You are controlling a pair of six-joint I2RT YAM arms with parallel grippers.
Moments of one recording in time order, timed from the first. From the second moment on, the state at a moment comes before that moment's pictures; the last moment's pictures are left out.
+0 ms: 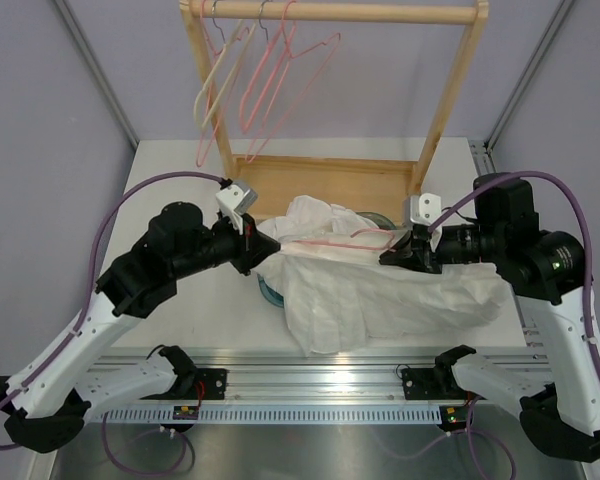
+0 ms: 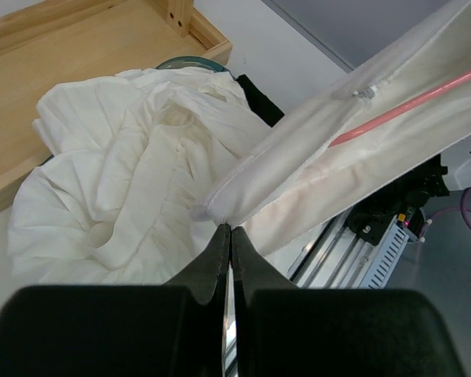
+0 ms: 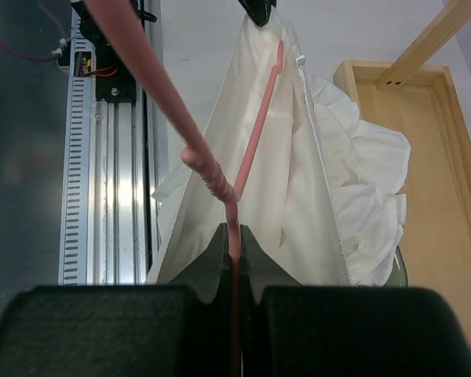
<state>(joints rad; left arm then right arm) -0.77 0.92 1.20 -0.61 0.19 -0.23 0.40 1.02 1.60 -1.19 -0.88 -0.69</state>
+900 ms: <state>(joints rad) -0.75 0.94 1.31 -0.55 0.36 -0.39 0.40 1.10 1.35 -0.97 -0.94 -0.56</state>
